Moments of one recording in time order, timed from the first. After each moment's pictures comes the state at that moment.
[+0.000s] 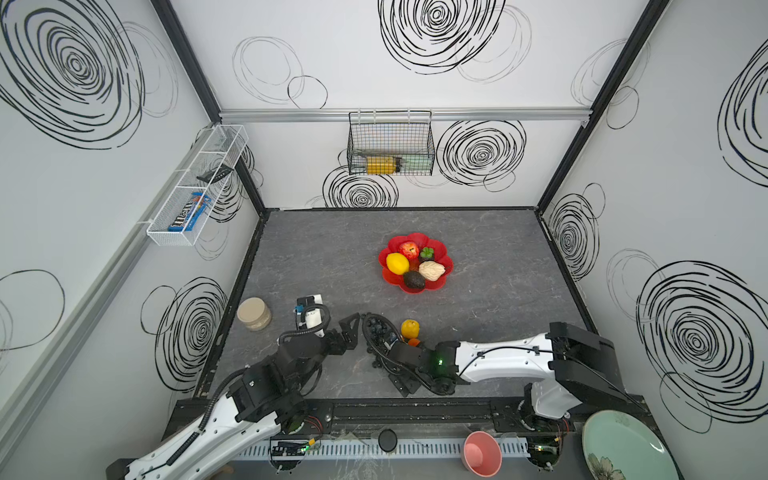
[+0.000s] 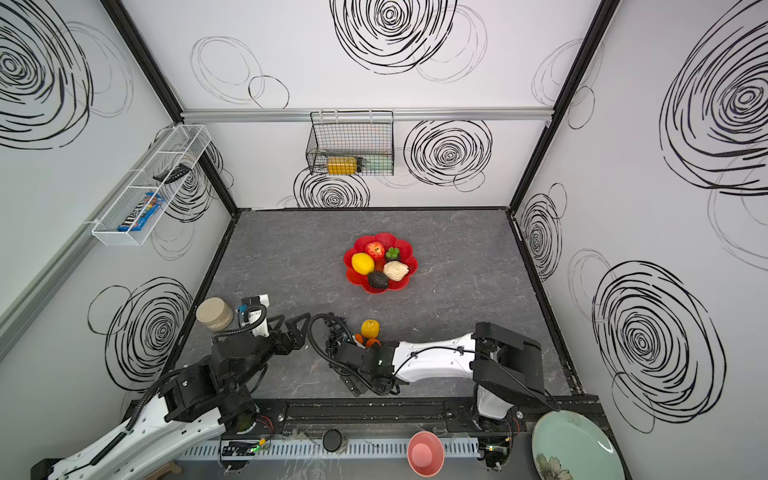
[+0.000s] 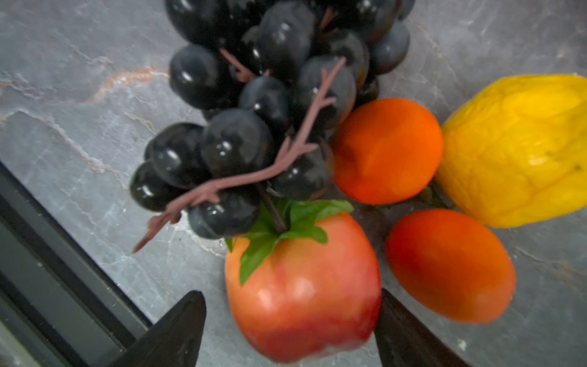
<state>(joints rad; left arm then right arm) -0.86 0.32 0.41 -0.50 -0.41 -0.75 1.35 1.60 0.85 -0.40 0.22 0.54</state>
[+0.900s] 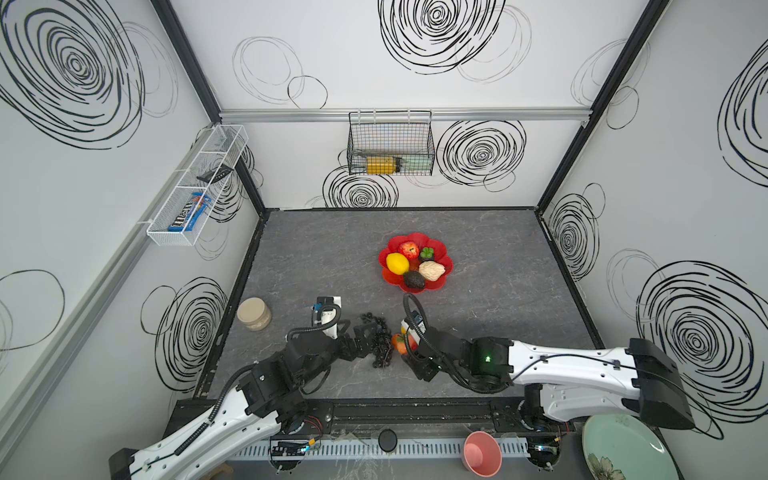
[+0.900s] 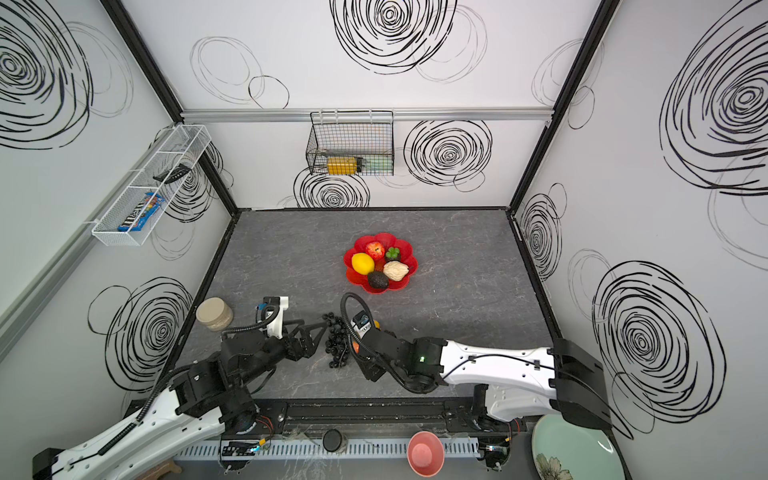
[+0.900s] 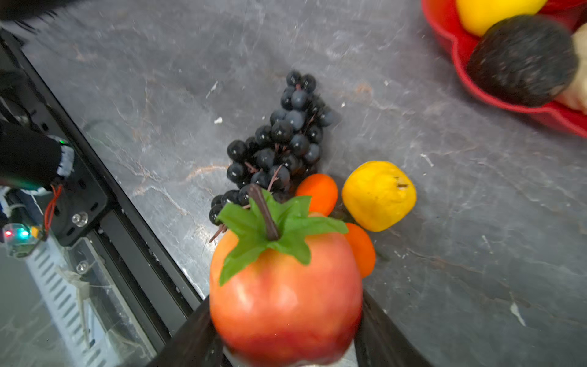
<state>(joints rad) -0.87 0.43 0.38 -0.34 -0.13 -0.74 1.30 1.18 0.72 -0.36 0.27 0.51</state>
